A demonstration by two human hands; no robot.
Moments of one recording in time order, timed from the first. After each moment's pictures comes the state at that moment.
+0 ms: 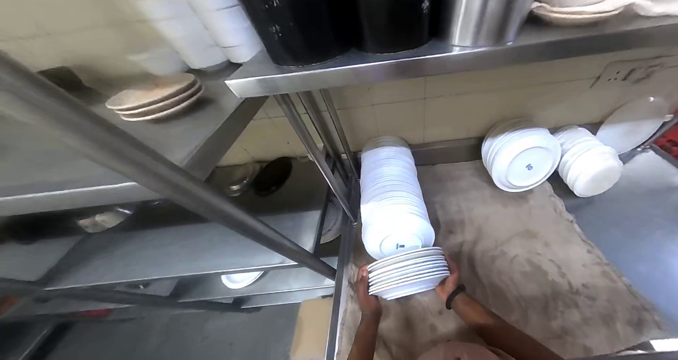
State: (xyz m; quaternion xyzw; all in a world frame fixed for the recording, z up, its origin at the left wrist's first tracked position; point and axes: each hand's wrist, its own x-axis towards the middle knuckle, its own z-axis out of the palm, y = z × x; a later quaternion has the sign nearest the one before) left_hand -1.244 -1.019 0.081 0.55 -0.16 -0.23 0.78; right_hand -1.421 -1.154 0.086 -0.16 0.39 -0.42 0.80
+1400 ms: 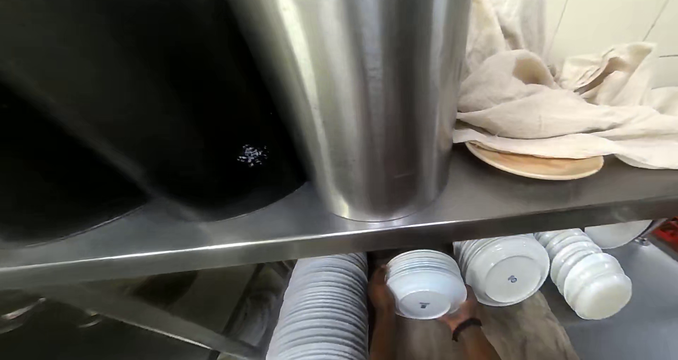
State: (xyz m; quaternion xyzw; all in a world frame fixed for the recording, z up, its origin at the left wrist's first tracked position) left_hand -1.272 -1.471 0.148 0.66 -0.14 -0.21 0.71; right_hand -1.453 -1.522 0.129 -0.08 0.46 -0.48 0.74
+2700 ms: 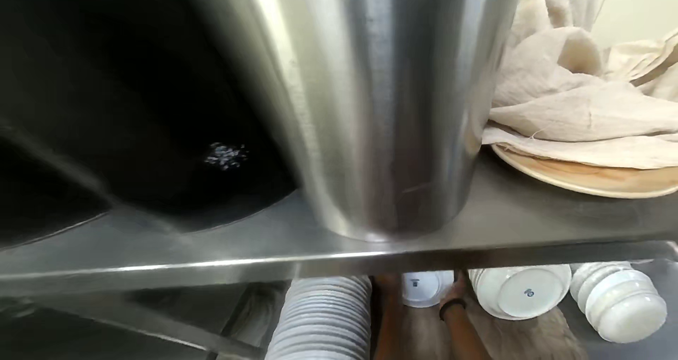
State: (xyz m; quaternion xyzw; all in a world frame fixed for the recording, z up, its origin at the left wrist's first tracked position) left_hand -1.241 -1.540 0.124 0.83 -0.23 0.03 0.51; right_hand -1.388 -1.572 0.118 -0.28 0.57 -0.50 0.58
